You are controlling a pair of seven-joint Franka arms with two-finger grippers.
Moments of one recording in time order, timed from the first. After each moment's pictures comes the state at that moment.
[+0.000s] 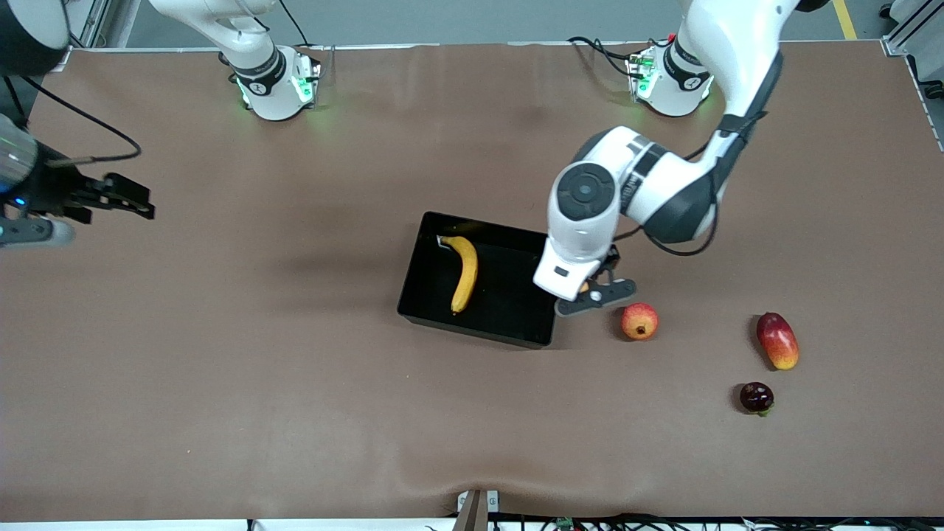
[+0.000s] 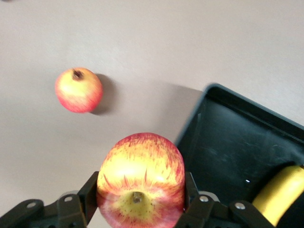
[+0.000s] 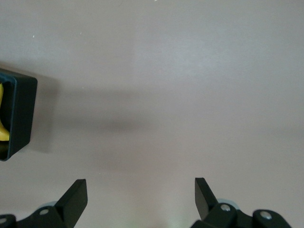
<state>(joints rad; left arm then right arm) -0.26 0.53 -0.37 -1.48 0.31 1.89 -0.95 0.06 0.11 -0.02 -1.51 0.02 1.51 -0.03</state>
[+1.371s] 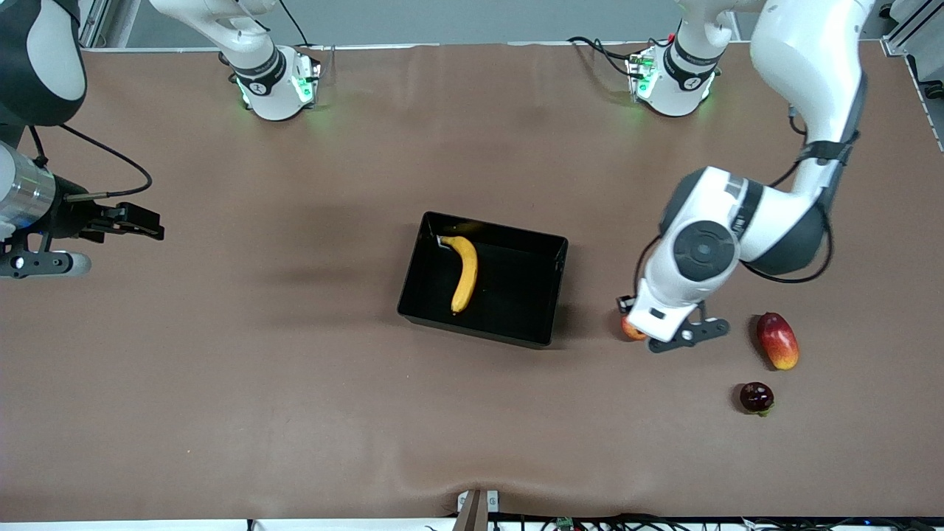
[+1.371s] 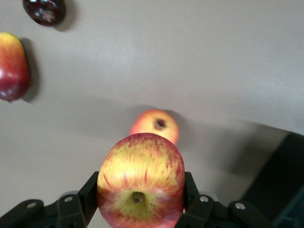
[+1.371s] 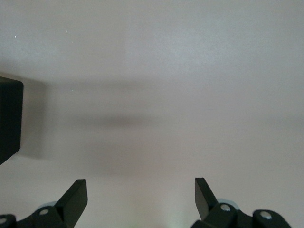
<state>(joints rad) -0.03 0.53 -0.36 -1.52 0.31 1.88 -0.69 0.04 0.16 -0.03 -1.51 0.02 1.54 -0.02</state>
